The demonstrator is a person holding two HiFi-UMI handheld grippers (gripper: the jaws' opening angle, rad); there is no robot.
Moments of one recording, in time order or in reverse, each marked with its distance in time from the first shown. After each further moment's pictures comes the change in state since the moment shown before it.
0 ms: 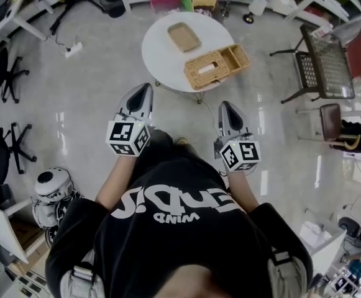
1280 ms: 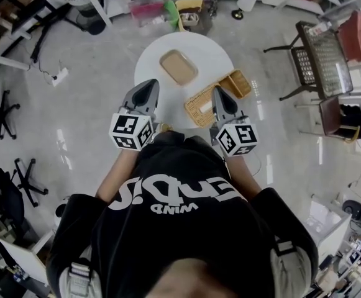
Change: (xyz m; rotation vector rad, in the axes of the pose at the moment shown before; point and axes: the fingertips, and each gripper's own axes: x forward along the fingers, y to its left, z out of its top) left arm 0.214 0.080 0.052 0.002 0.098 -0.207; right arm 0.223 -0.059 0.064 0.035 0.012 -0.059
